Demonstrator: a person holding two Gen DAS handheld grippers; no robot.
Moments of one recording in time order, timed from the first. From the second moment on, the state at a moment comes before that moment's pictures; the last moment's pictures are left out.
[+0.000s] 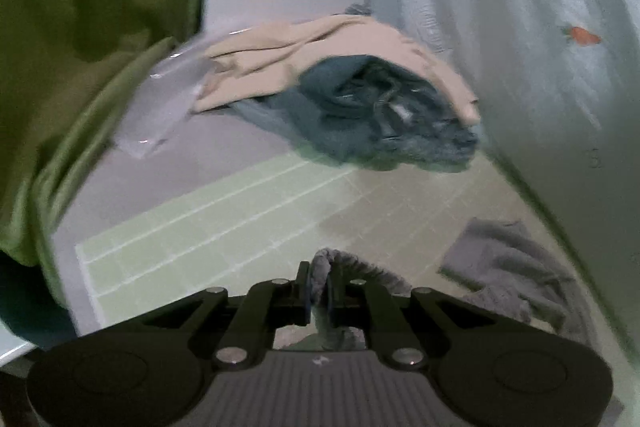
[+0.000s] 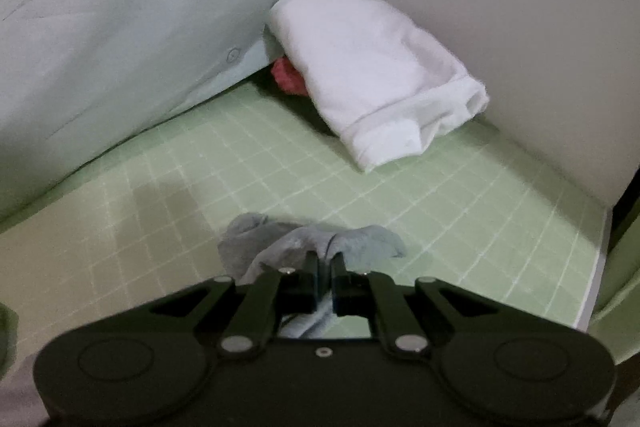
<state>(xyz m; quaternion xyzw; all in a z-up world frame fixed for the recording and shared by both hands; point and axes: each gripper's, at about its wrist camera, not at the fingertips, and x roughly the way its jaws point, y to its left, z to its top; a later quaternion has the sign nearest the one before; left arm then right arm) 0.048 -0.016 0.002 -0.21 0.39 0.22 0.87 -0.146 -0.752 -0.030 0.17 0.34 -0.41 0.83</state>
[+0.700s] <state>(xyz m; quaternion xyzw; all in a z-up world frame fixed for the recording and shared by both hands) 0.051 -0.021 -0.054 -0.14 0.52 0.17 0.83 -0.152 -0.687 -0.066 0.23 0.39 -0.39 0.80</state>
